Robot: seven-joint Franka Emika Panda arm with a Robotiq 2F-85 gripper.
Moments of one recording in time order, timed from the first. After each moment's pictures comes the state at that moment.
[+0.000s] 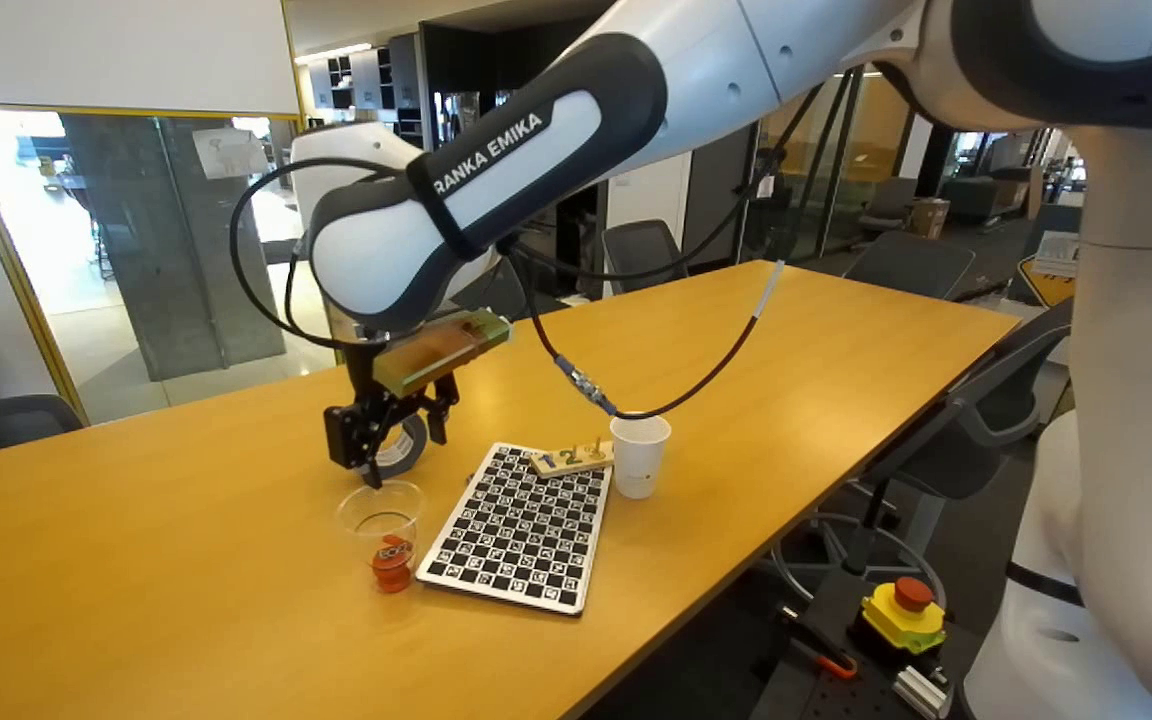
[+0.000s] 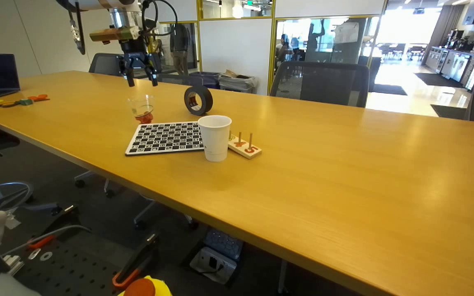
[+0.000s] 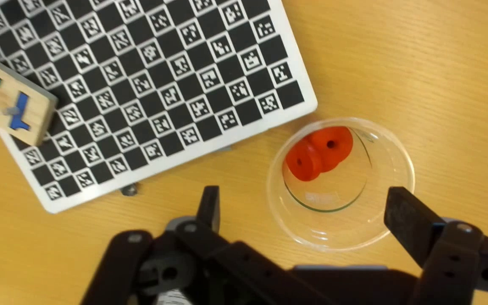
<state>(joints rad) 0.24 0.25 0.14 -1.89 -0.16 2.12 0.31</state>
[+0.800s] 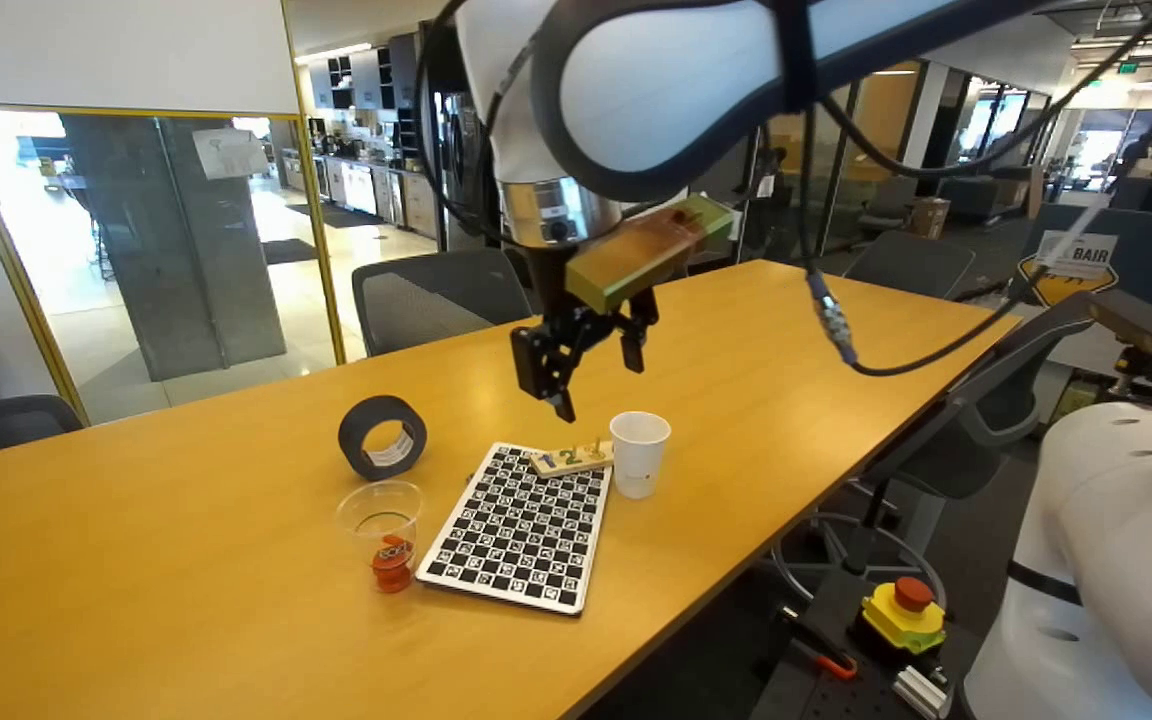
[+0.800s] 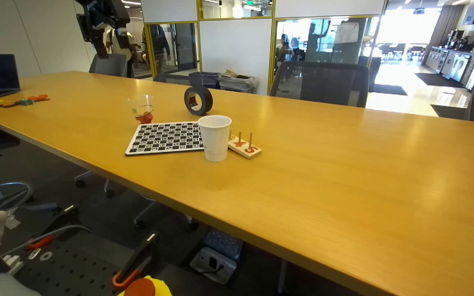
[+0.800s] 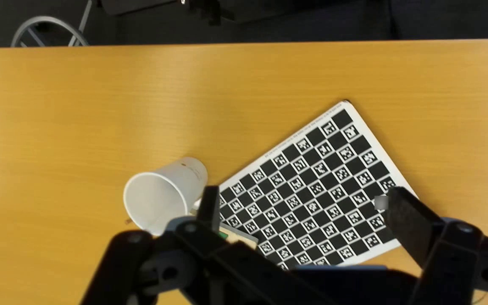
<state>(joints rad) 0.22 -0.38 0.15 -2.31 -0.22 1.80 0.55</state>
